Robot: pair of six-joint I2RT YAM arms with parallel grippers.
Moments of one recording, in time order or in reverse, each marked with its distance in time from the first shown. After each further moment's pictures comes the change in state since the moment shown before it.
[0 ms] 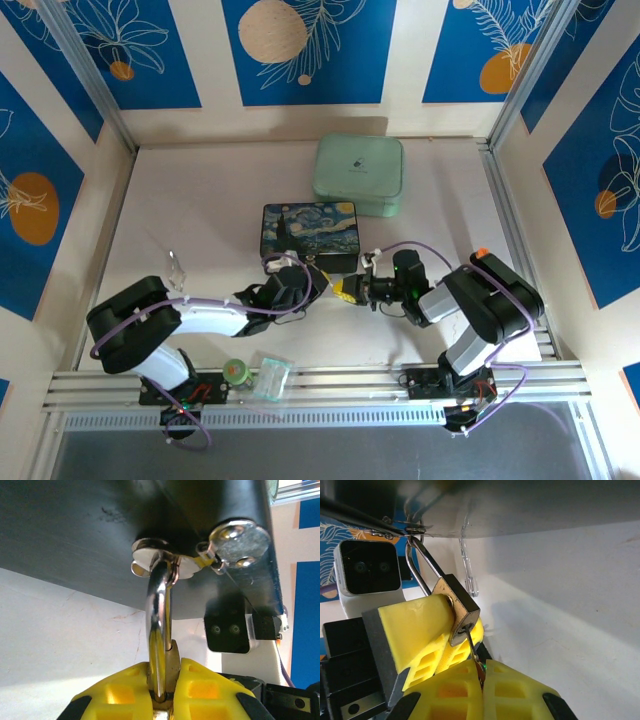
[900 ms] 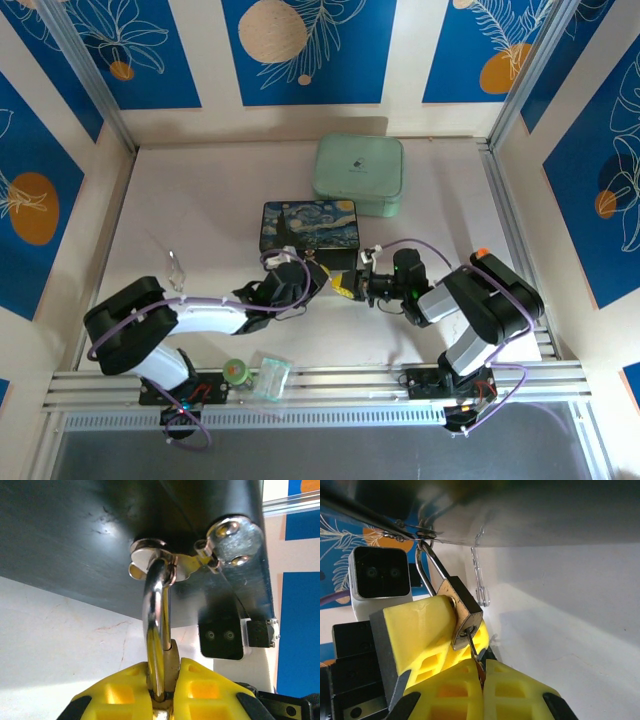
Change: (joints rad) left arm 0.013 -0.018 0.018 -0.007 -0.008 -0.016; right arm 0.028 -0.029 0.008 0.038 0.055 0.029
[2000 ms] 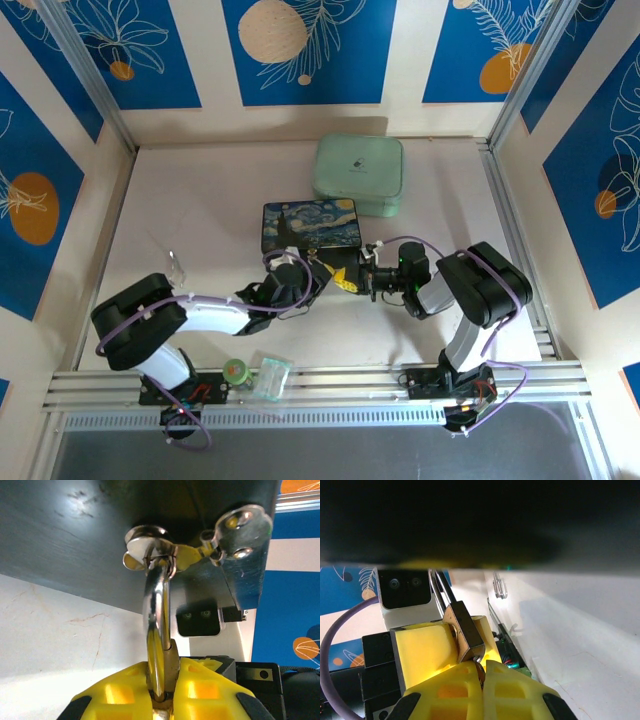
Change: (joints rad) left arm 0.001 0.047 -0.017 0.139 0.042 -0.063; right arm -0.090 0.133 0.045 0.141 -0.167 0.140
